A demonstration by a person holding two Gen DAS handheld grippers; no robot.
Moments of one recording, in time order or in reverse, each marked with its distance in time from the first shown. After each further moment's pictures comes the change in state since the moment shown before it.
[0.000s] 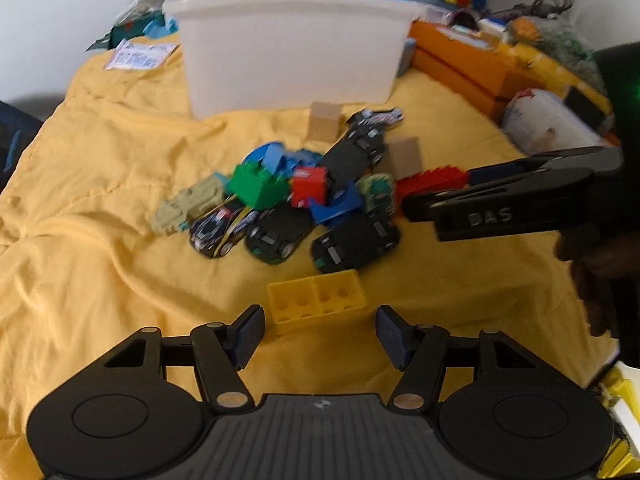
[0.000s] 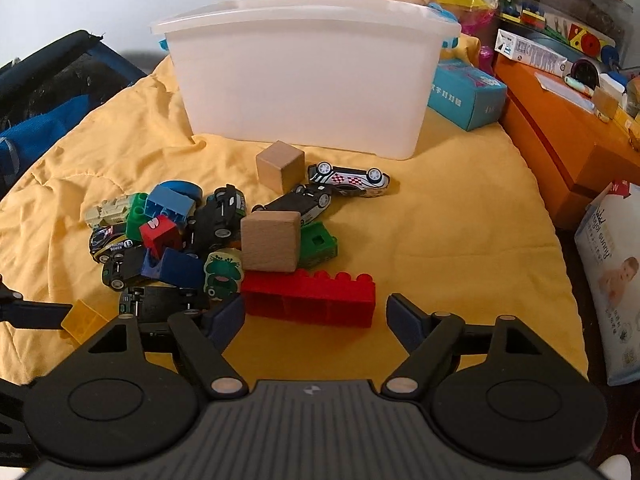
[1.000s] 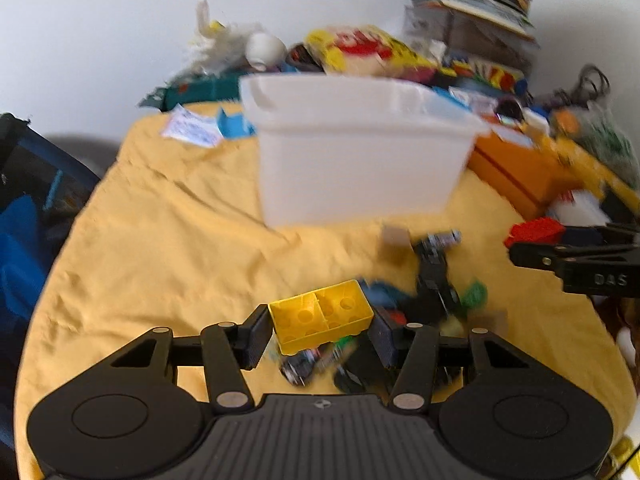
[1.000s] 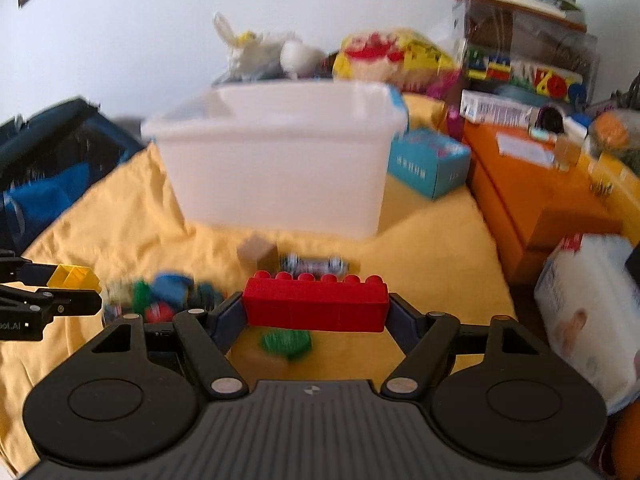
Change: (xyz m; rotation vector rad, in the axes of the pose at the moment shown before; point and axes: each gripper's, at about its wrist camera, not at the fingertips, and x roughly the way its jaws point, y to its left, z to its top) left arm -0.037 0.046 0.065 -0.067 -0.203 0.067; right arm -0.044 -0.028 0.034 0.055 -0.185 0.003
